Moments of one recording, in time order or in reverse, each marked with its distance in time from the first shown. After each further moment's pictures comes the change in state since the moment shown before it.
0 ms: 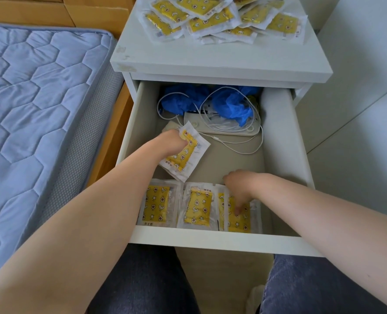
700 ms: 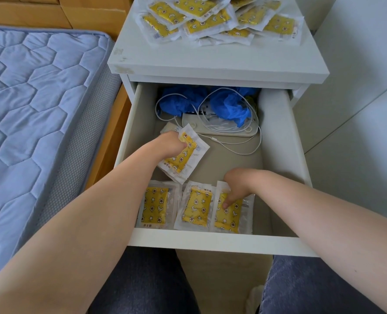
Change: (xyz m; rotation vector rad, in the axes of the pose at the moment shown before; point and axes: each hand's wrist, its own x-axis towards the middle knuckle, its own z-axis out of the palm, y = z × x) left_hand -0.002 0.000 0.000 0.076 -0.014 0.028; right_hand 0.008 0.009 -0.001 0.271 0.006 0.044
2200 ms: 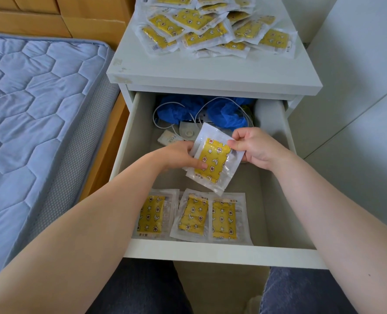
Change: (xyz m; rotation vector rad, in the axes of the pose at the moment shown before) left_hand -0.014 0.013 0.003 -0.396 -0.277 0.222; right_hand -0.029 0.034 -0.057 1.410 0.456 -0.192
